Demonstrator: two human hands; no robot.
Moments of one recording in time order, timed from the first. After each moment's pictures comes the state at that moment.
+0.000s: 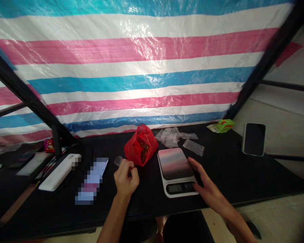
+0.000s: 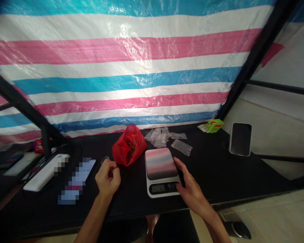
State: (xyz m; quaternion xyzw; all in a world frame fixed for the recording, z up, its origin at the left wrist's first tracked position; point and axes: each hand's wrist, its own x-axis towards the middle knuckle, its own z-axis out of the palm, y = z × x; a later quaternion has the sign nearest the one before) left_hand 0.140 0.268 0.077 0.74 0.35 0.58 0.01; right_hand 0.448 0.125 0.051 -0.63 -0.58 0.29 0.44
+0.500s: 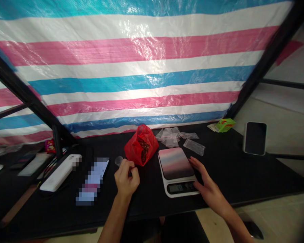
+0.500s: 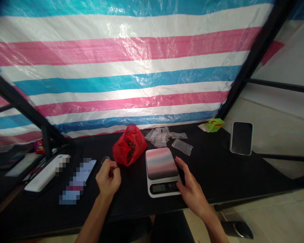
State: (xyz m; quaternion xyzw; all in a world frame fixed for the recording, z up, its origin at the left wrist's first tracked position) left_hand 0.140 0.268 0.078 0.74 0.35 0.58 0.00; right_hand 0.442 0.125 0.046 -0.65 -0.56 0.25 0.45
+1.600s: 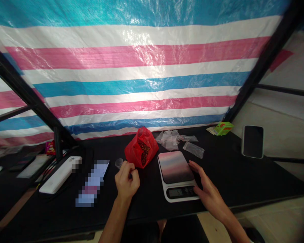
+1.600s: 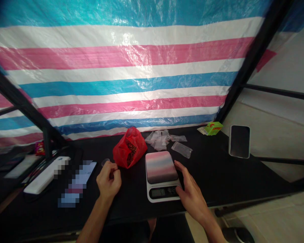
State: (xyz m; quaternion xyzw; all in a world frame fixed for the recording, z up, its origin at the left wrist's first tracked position) left_hand 0.140 0.271 0.072 0.73 0.35 0.58 0.01; right_hand 0.441 0.121 0.048 -0.67 -0.57 0.23 0.41
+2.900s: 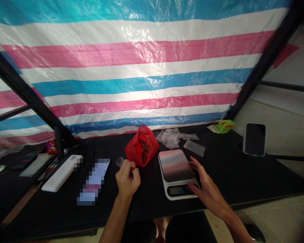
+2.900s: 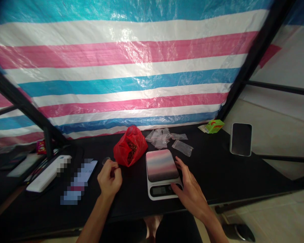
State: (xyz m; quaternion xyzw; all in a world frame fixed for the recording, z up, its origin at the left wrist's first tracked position) left_hand 0.140 0.269 0.076 0.74 0.35 0.57 0.01; right_hand 0.431 0.124 0.066 -0.71 -0.58 0.18 0.36
